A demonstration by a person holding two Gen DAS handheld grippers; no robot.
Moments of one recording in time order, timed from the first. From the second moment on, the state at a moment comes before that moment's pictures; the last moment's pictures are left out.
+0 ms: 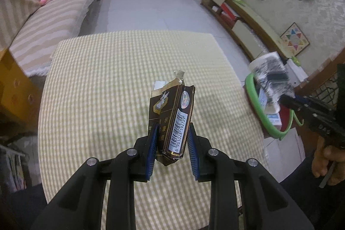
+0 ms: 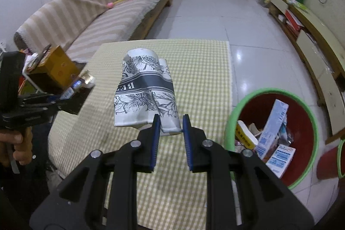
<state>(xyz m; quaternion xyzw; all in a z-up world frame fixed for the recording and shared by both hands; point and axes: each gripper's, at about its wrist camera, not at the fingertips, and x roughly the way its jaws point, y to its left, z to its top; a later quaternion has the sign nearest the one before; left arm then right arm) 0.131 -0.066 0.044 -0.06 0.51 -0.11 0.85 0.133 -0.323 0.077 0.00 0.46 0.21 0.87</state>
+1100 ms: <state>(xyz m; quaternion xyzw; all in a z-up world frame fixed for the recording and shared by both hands) 0.119 -0.081 0.051 -0.07 0.50 -0.09 0.86 0.106 -0.322 0.078 -0.02 0.42 0.24 0.88</state>
